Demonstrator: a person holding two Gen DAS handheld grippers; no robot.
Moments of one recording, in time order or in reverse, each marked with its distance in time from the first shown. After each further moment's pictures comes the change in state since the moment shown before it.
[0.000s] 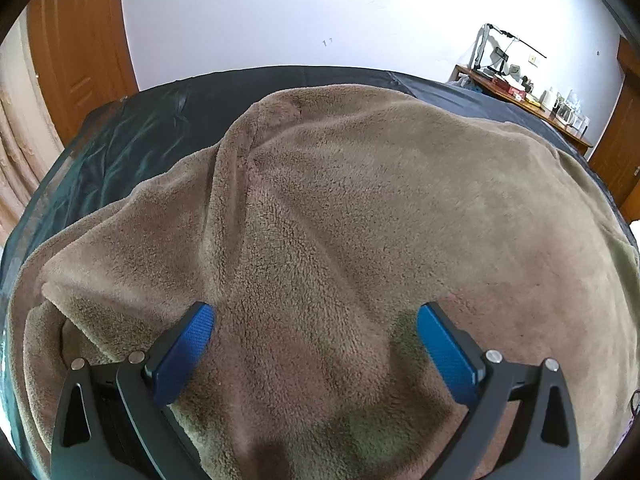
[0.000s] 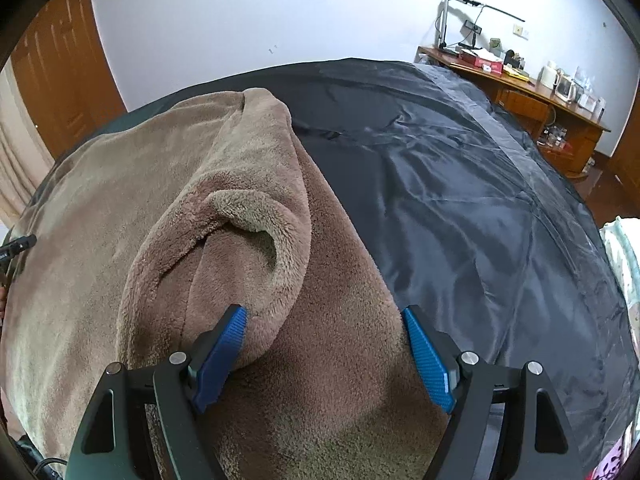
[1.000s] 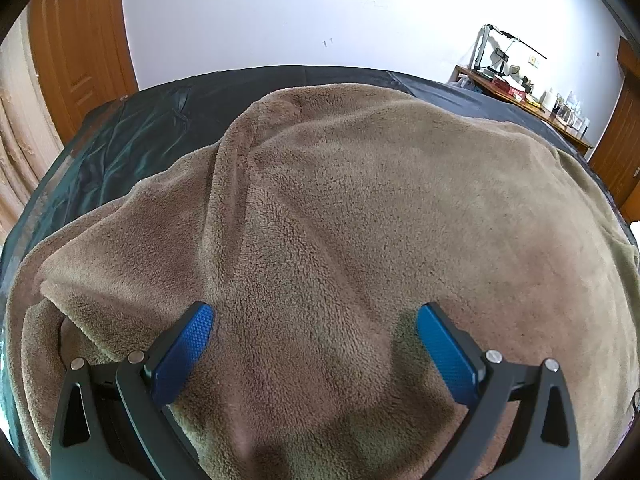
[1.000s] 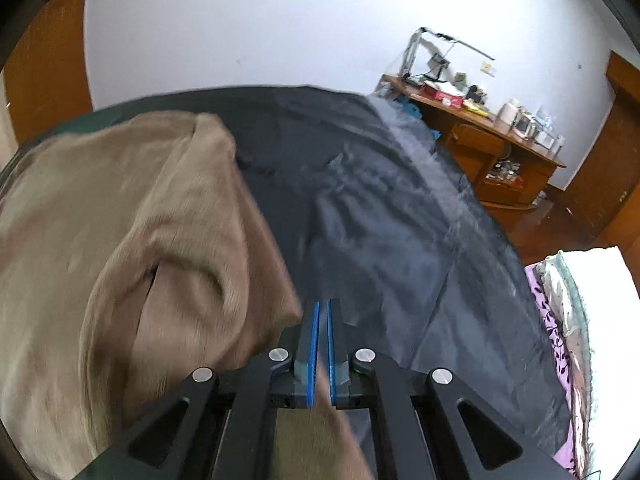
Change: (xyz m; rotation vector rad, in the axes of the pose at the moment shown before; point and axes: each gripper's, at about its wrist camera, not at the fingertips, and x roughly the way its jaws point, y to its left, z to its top) left arm 0.004 0.006 0.003 -0.003 -0.004 -0.014; right arm -0.025 -0.012 0.007 -0.074 -0.055 -0.202
